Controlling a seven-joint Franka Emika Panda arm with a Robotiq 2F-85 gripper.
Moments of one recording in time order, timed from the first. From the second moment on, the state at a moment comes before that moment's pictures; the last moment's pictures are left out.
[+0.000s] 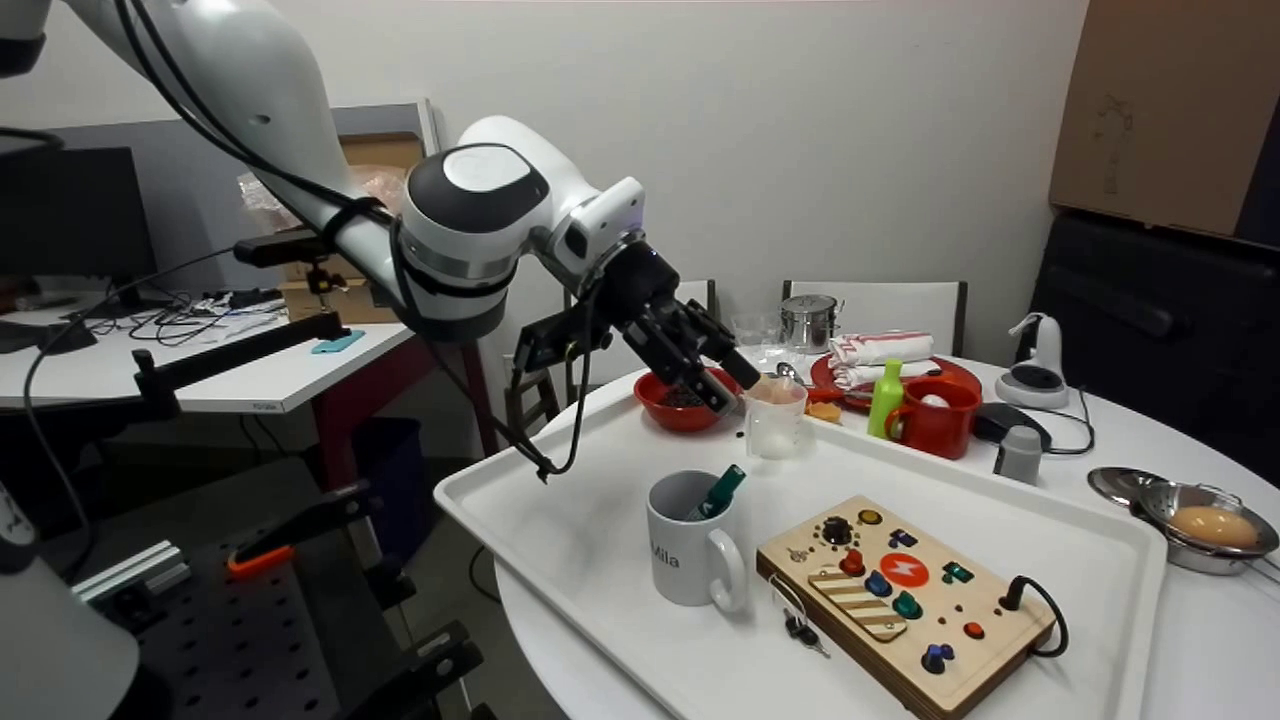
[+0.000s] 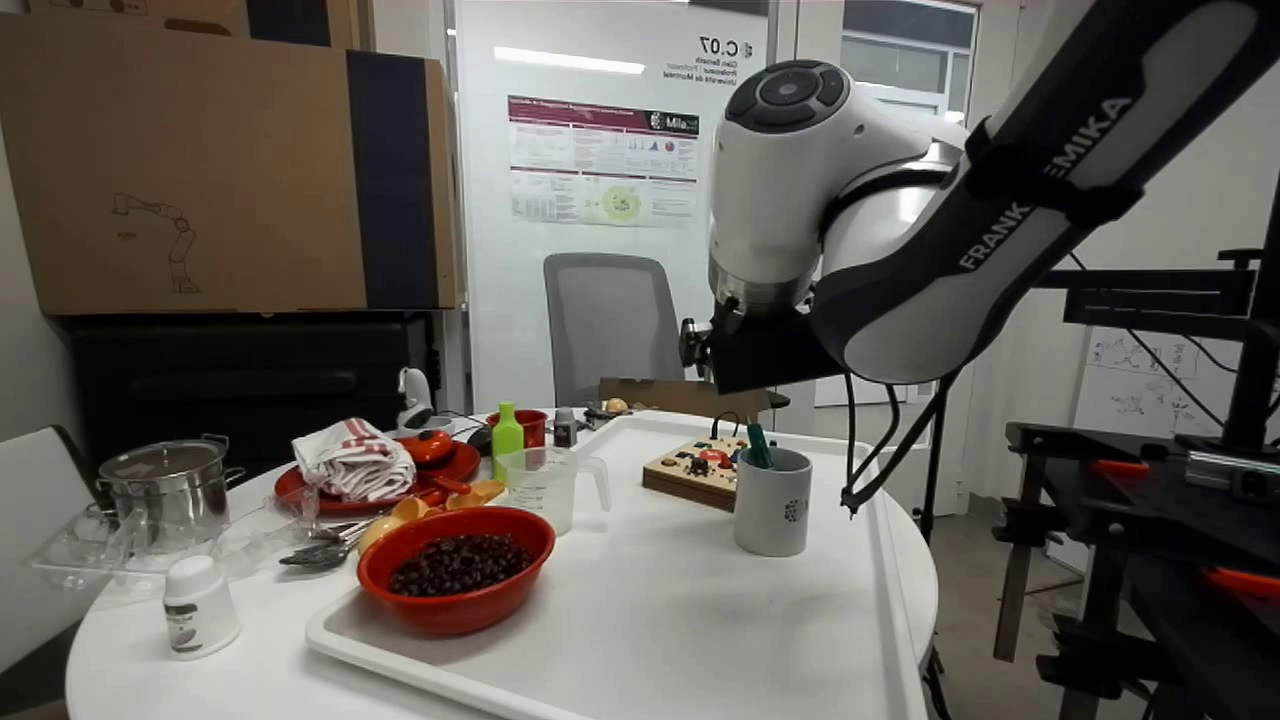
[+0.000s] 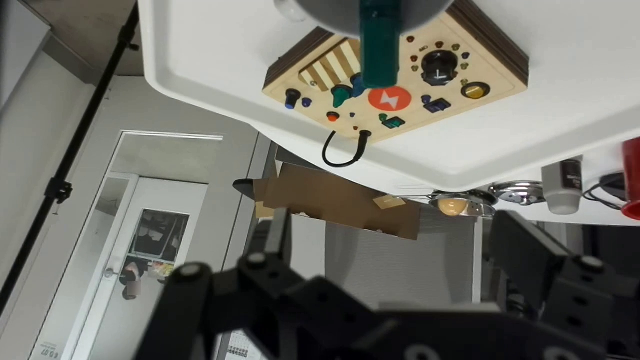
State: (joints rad) arm 1.47 1.13 -1.11 -2.52 0.41 2.92 1.20
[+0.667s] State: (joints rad) arm 1.43 0.83 -1.16 -2.53 0.41 3.16 1.01
